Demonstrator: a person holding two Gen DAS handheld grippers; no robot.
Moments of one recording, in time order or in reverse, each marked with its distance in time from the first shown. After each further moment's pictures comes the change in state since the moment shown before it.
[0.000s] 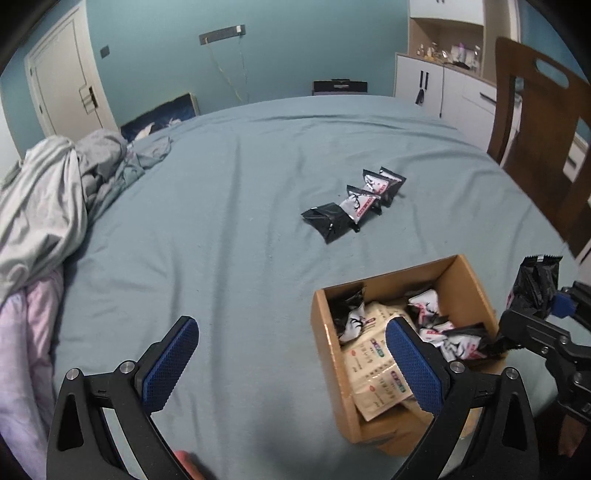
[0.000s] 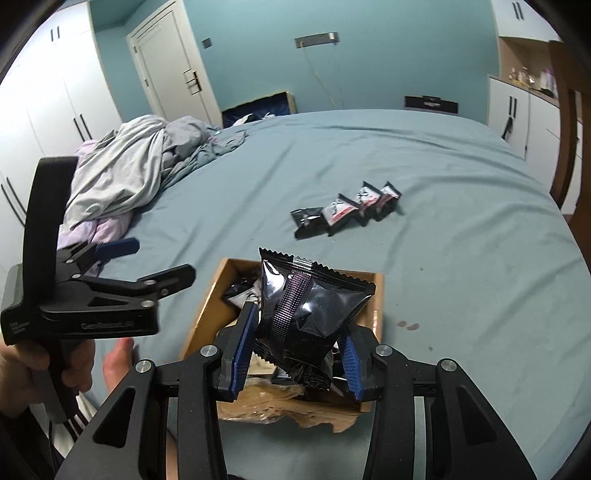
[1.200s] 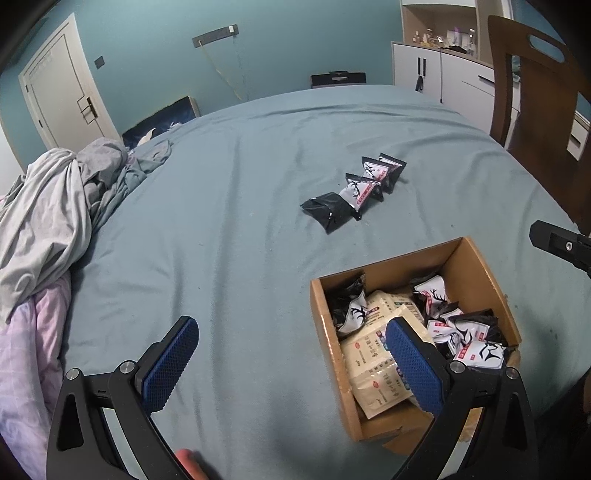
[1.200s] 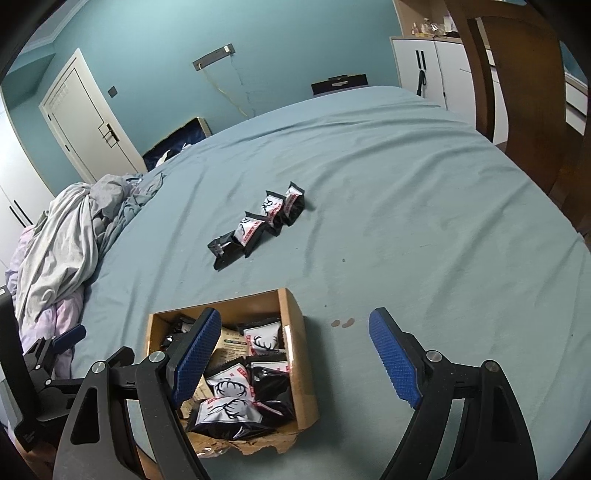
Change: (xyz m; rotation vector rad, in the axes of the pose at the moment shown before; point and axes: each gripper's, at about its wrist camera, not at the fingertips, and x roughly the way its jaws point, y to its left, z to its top) left arm 0.006 -0.013 -0.004 0.041 0.020 0.030; right arm -0.006 -0.061 0.012 0.329 -0.045 -0.188
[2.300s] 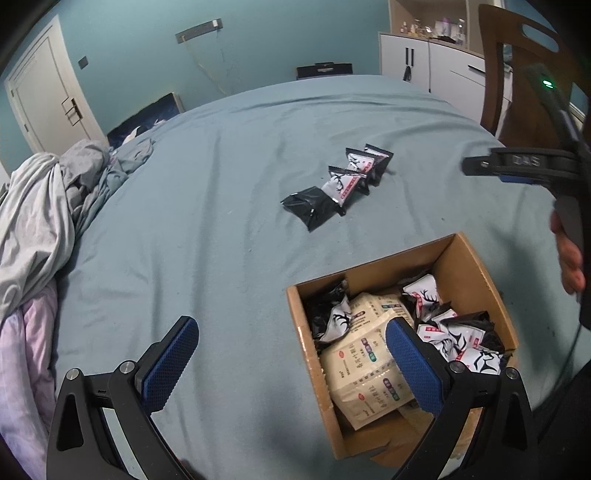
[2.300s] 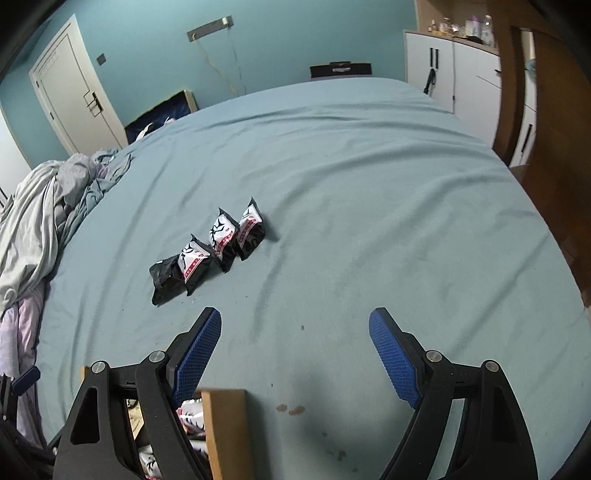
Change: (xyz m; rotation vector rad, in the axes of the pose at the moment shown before) left arm 0.016 -0.015 0.008 0.040 0.031 -0.044; right arm 0.102 -0.016 0.092 -0.113 0.110 -0.052
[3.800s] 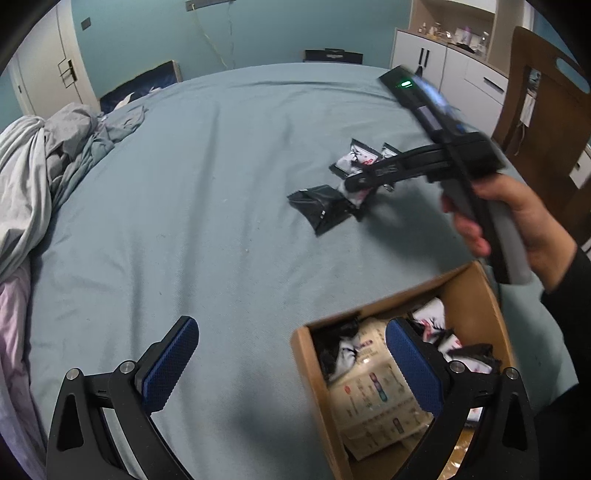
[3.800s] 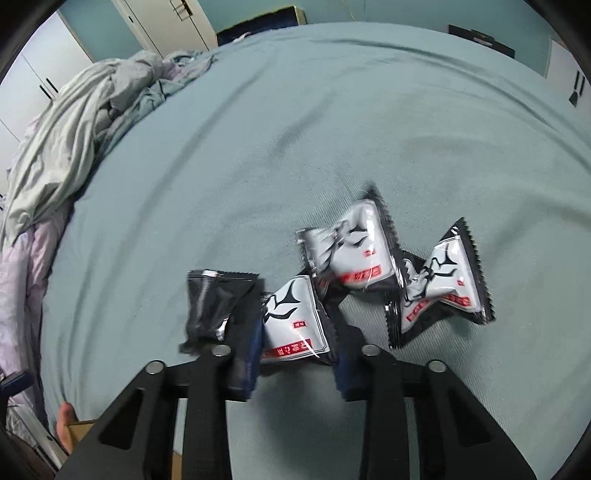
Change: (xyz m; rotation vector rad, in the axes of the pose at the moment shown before) left arm 0.042 0.031 0.028 -0.103 0.081 -0.072; right arm 0.173 0.068 0.083 -0.289 0.250 0.257
